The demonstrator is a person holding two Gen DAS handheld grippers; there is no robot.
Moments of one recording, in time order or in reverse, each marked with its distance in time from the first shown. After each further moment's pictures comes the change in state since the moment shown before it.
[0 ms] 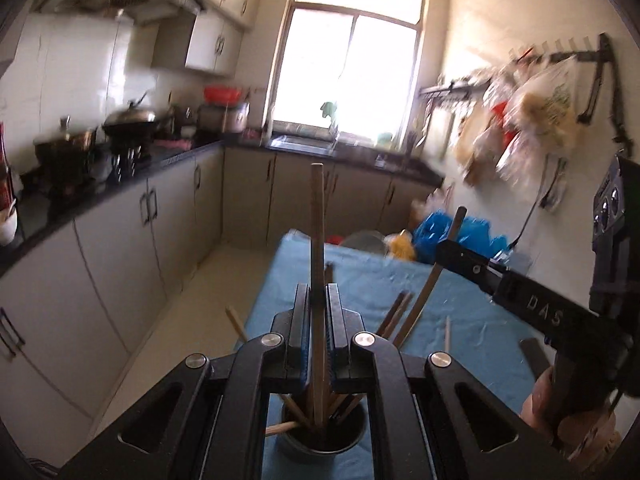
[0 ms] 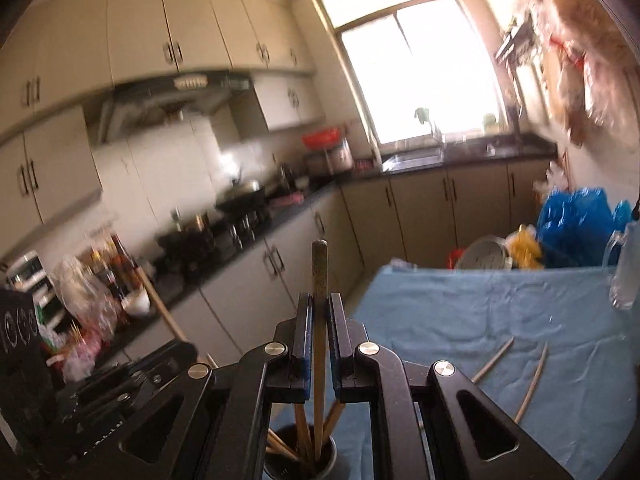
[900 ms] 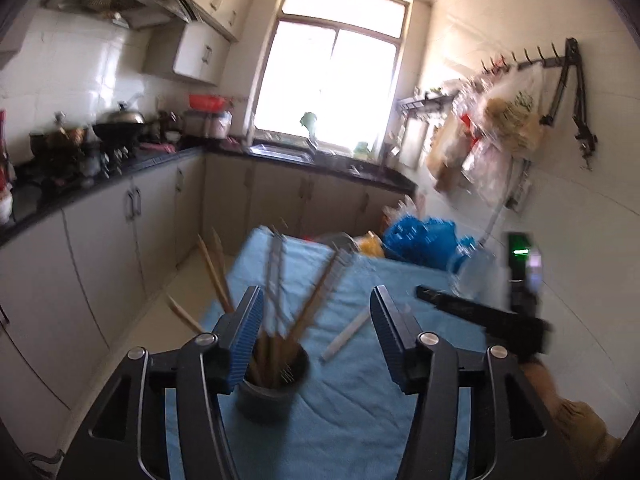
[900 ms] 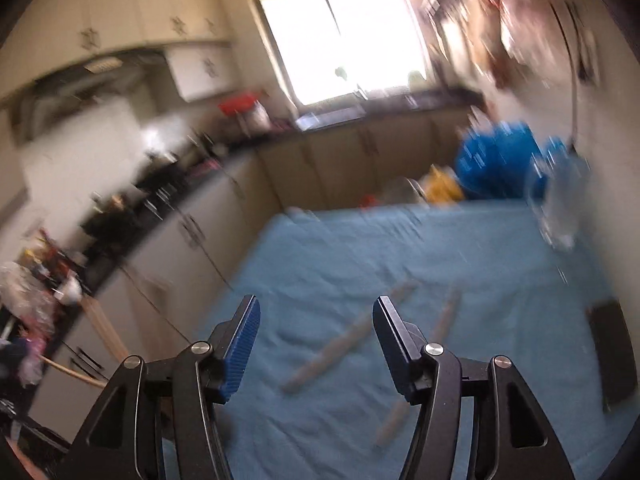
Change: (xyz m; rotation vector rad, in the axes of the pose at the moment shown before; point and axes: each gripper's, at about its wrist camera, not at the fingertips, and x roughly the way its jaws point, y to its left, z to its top) left arm -0.058 -0.039 -0.057 -0.007 -0.054 -0.110; right arm -0.009 -0.136 -0.055 0.127 0.153 -0.260
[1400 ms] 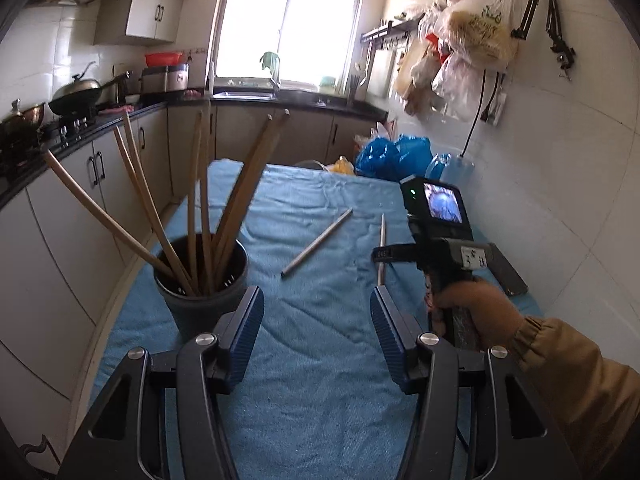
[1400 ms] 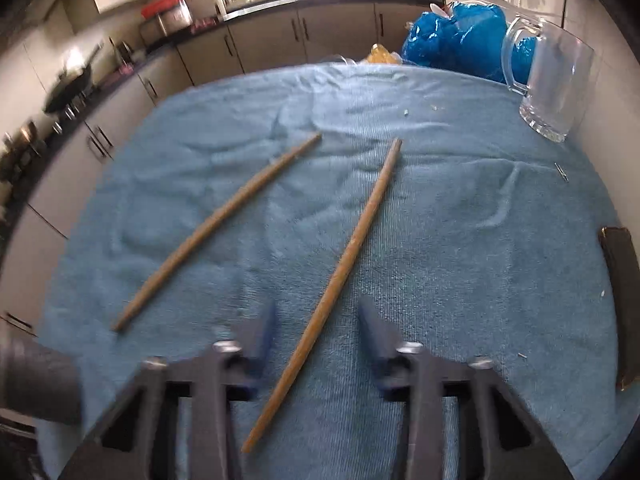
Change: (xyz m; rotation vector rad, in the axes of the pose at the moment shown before) left arm 0.049 -0.037 -0.076 0.111 0.209 -0.057; right arm 0.121 -0.066 -0.050 -0.001 0.334 -0.244
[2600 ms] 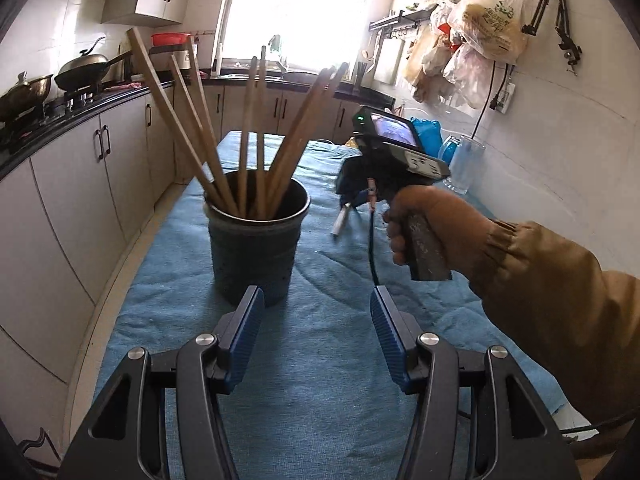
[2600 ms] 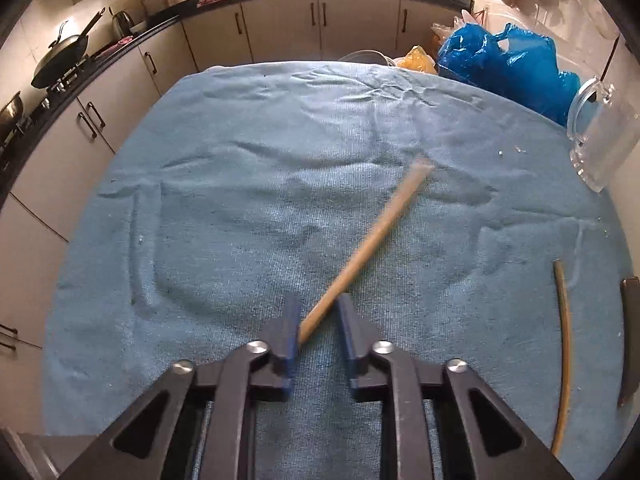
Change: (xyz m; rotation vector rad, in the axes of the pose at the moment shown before) left arm -0.004 0.053 -0.039 -0.036 0.036 -0.012; right arm 0.028 0.088 0.041 -0.036 0.071 -0.039
